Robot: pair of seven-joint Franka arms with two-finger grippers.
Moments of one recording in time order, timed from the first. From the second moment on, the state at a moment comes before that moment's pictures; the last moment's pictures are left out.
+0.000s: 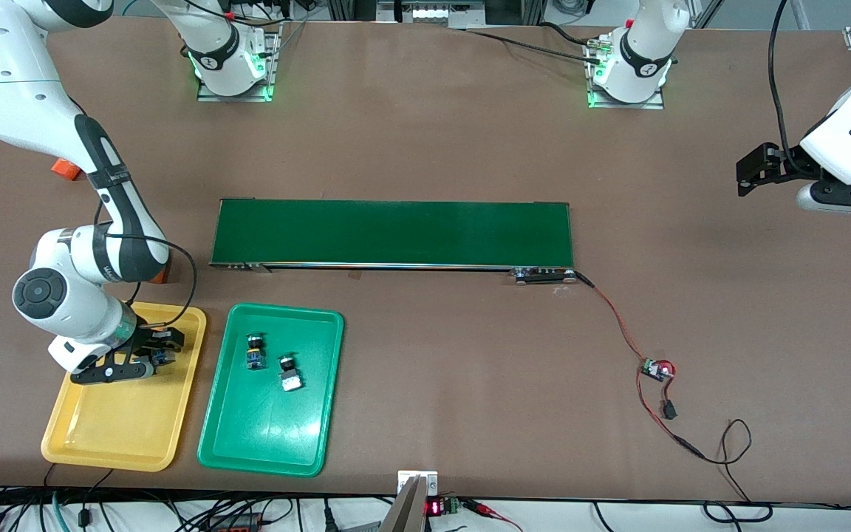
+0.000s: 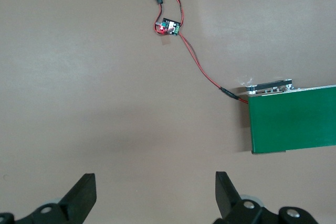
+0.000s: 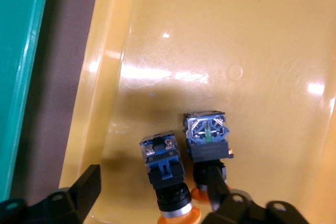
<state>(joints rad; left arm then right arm) -0.04 0.04 -0.04 -1.57 0.07 1.56 0.05 -0.23 0.78 0.26 -1.50 -0.36 2.34 0.06</state>
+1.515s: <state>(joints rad) -0.04 0.04 -0.04 -1.57 0.07 1.56 0.05 -0.05 -0.03 0.13 -1.58 -0.14 1.52 0.00</state>
